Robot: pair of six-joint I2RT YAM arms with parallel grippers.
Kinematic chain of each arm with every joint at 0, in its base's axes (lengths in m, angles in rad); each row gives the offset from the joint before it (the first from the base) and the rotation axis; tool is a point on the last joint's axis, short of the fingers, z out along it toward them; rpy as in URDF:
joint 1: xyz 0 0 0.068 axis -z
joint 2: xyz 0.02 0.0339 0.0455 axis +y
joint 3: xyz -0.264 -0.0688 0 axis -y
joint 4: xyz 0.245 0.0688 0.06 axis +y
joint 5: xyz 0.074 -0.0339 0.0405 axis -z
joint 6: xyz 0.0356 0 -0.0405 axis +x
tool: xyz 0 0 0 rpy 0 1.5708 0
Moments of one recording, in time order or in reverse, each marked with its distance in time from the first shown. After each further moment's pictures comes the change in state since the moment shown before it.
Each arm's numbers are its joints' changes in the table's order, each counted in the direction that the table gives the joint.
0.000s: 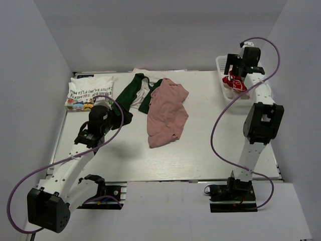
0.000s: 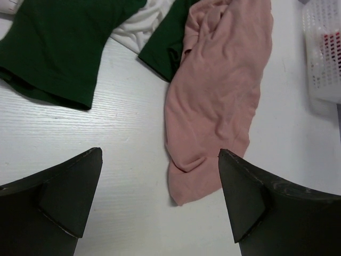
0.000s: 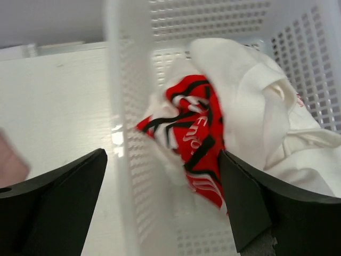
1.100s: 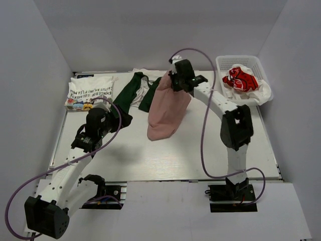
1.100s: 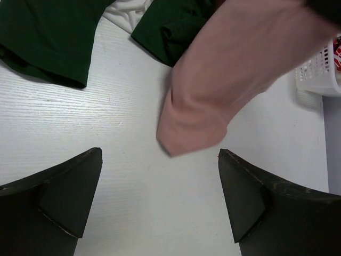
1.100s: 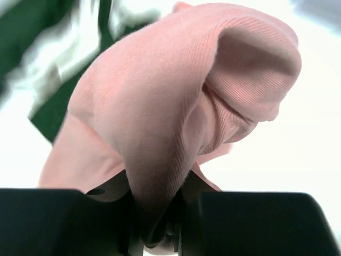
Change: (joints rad) left arm 0.001 -0.074 0.000 0.082 0.057 -0.037; right arm -0.608 -0.039 -0.113 0.022 0.034 0.041
